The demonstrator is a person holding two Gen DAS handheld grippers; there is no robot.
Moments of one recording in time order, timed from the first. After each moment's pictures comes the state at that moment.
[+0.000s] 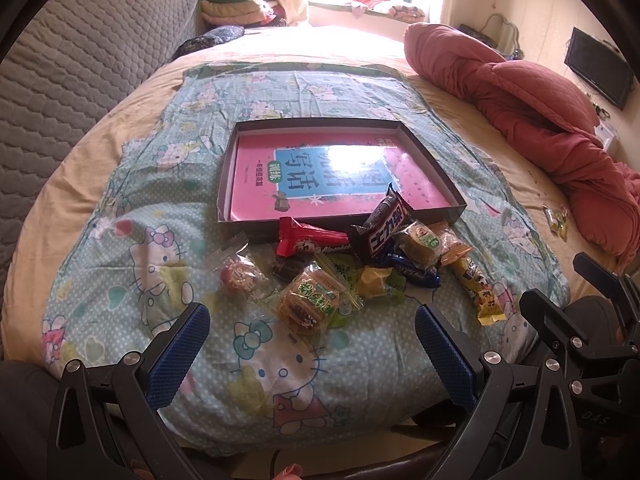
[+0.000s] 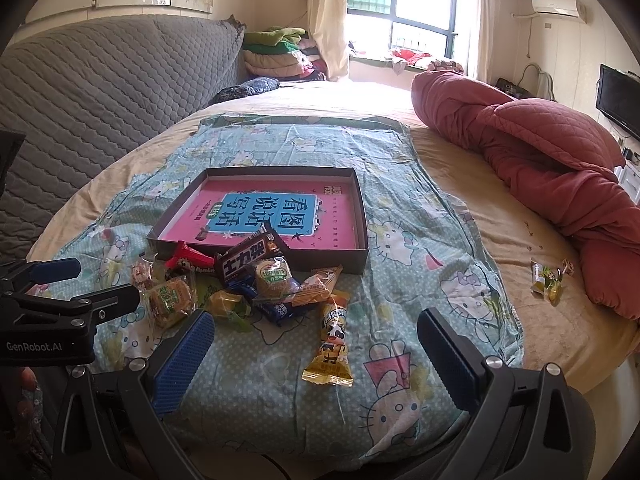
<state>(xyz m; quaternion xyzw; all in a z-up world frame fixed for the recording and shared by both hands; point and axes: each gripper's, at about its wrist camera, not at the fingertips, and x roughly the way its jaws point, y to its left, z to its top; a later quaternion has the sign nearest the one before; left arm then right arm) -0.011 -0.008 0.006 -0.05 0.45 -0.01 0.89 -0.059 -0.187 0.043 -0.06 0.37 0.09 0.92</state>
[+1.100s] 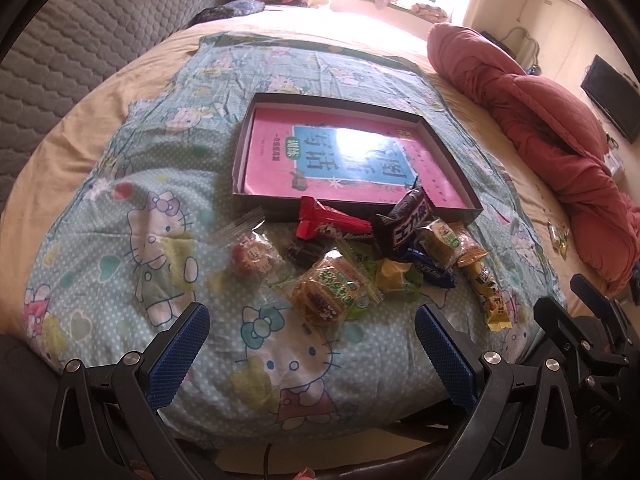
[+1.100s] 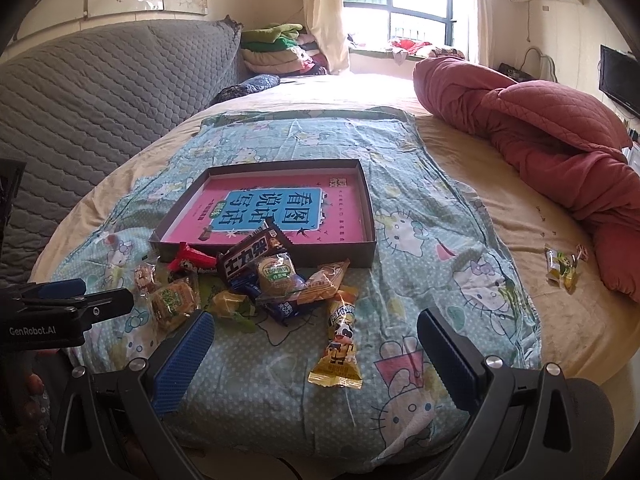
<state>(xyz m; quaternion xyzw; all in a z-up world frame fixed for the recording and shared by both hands) -0.002 0.020 -0.013 -0.11 0.48 0.00 0.87 -0.050 -0.194 0.033 -0.03 0.39 0.11 0.92</state>
